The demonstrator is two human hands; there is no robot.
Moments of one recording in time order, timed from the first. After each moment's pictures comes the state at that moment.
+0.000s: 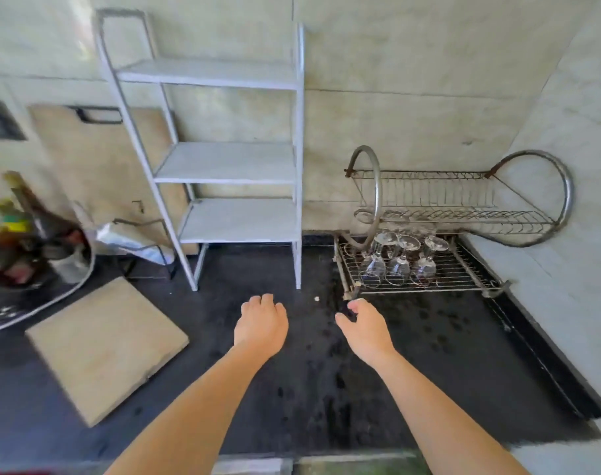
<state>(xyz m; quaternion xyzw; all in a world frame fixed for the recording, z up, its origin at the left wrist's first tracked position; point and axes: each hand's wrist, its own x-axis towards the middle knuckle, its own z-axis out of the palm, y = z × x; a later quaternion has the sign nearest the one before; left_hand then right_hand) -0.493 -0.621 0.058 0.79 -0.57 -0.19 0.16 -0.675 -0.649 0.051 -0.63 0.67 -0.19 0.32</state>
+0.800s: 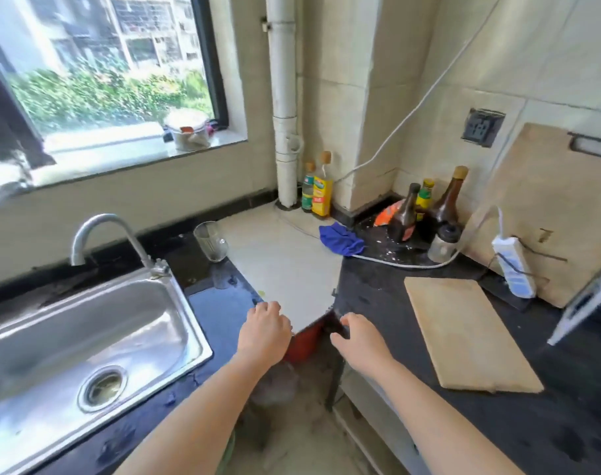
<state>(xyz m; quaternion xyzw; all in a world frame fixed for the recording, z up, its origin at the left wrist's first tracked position) -0.095 -0.183 0.061 0.96 -0.17 -0.10 0.18 -0.176 -0.344 0.043 -0.92 0.24 0.04 0.31</state>
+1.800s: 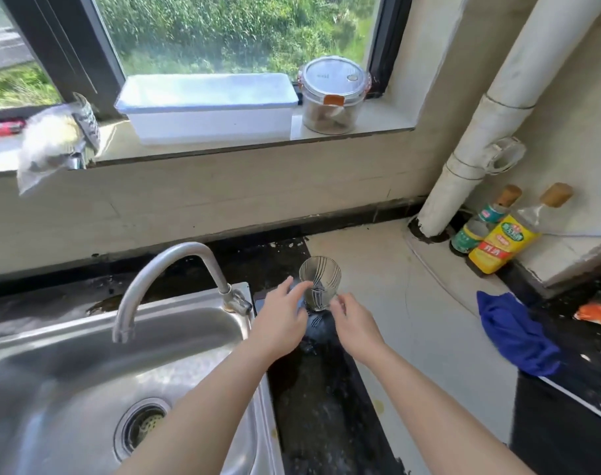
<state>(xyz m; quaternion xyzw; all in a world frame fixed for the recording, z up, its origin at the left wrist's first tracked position) 0.238 -0.074 -0.005 0.94 -0.08 -0.12 0.32 0.226 -0.223 -0.014 -0.91 0.13 0.11 0.38</state>
